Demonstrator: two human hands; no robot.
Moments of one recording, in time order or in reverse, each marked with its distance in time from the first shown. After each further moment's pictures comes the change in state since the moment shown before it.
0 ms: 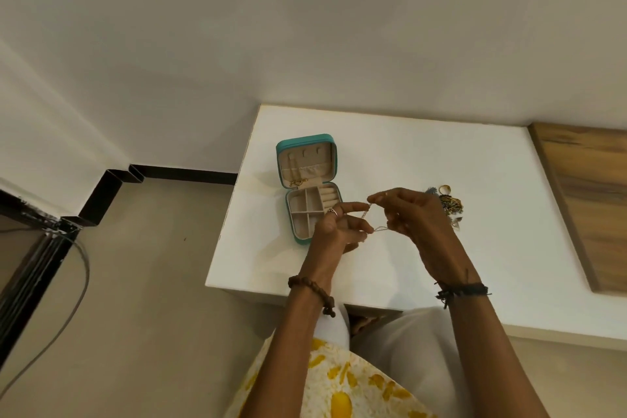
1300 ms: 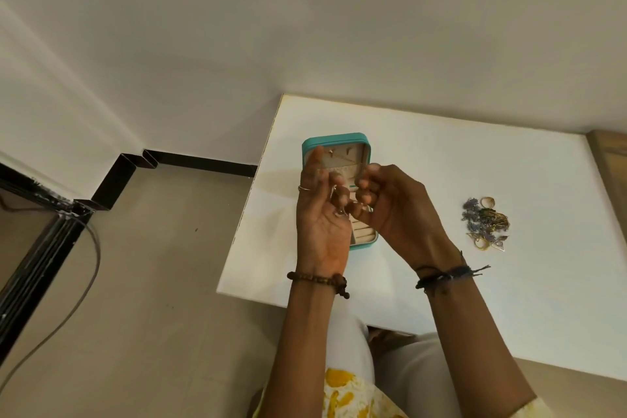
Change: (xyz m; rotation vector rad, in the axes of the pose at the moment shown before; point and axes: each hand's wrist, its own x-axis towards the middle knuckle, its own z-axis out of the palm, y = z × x) left_hand 0.024 0.016 -0.033 -0.886 0.099 0.396; right_hand 0.051 -0.008 0.064 0.644 -0.347 0.169
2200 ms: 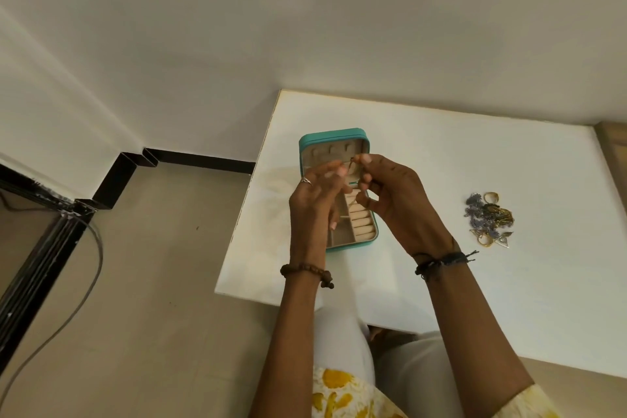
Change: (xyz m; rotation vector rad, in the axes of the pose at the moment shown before) left_hand 0.011 0.002 -0.009 0.762 0.153 0.034; right_hand 0.015 0.002 -0.011 -0.238 0.120 -0.094
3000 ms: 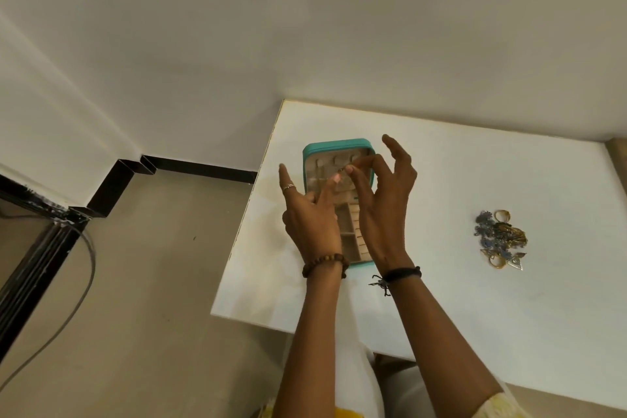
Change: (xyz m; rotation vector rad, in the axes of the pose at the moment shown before) left_hand 0.031 -0.014 0.012 0.298 0.403 0.025; right_hand 0.038 0.043 0.013 -0.742 0.409 -0.552
